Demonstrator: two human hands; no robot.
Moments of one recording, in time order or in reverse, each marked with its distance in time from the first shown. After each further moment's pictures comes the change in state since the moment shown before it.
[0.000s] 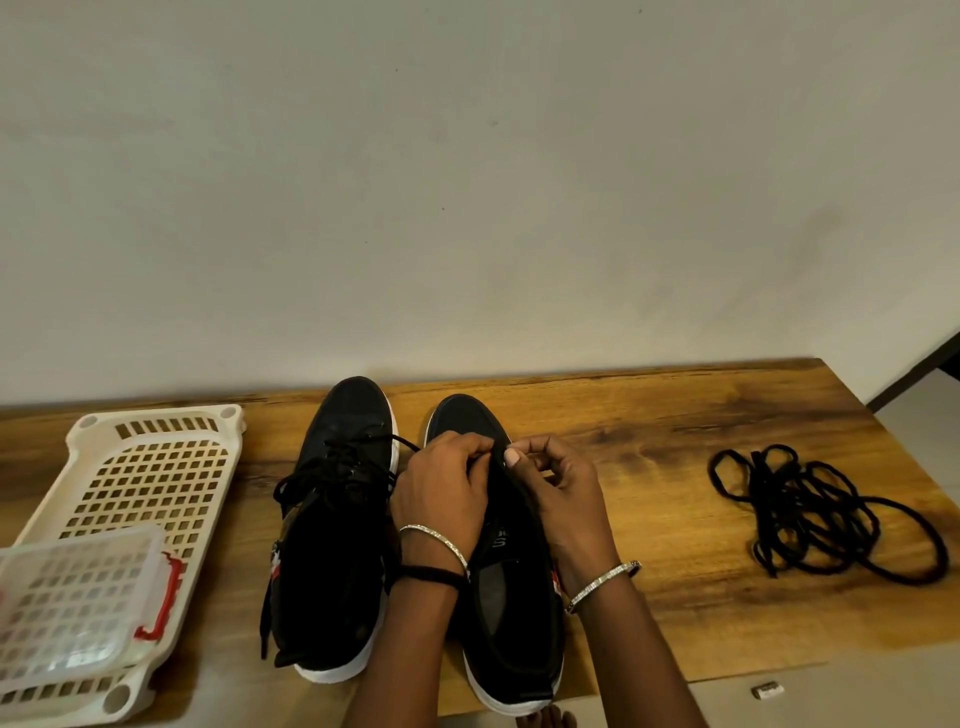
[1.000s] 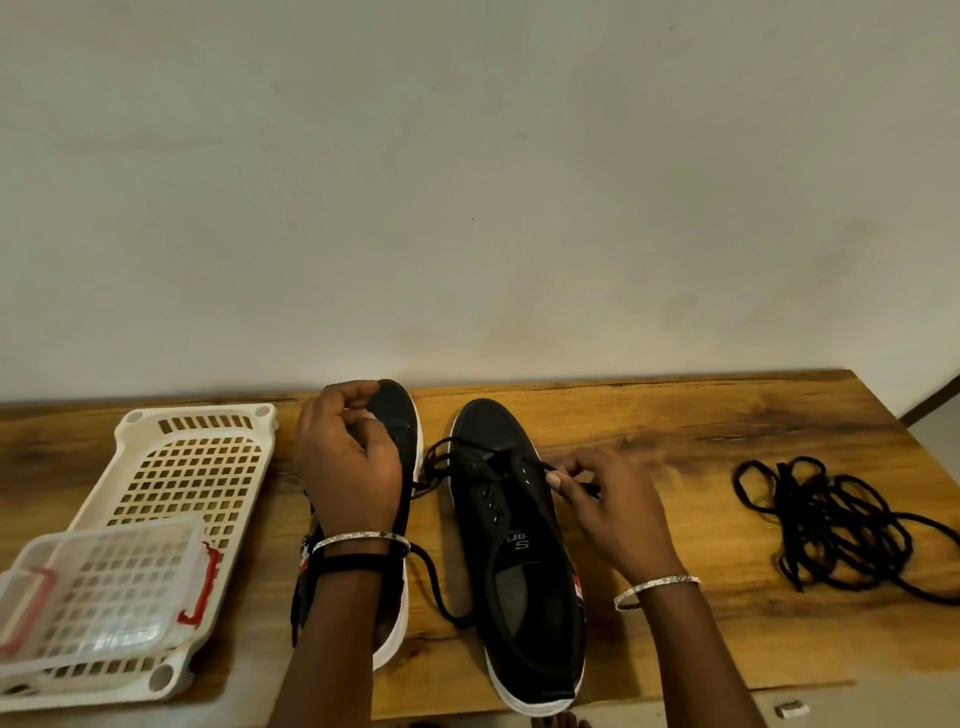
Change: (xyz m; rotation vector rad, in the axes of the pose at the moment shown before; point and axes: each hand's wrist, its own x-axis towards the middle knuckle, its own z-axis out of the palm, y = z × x) left_hand 0.014 -0.041 -0.063 -0.294 0.595 -0.072; right_hand 0.011 0.000 -0.037 -0.768 -0.092 -0.247
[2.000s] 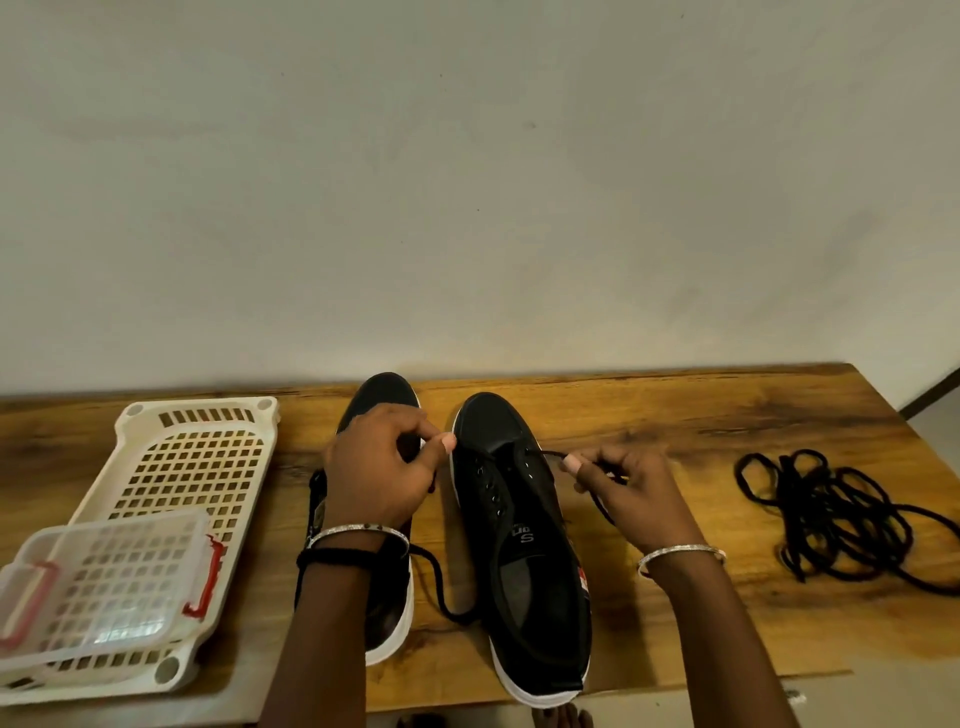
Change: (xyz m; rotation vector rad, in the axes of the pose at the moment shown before) left_hand 0.001 0.002 -0.011 0.158 -0.573 0.008; right_hand 0.000 0.002 -0.013 0.446 -0.033 0.157
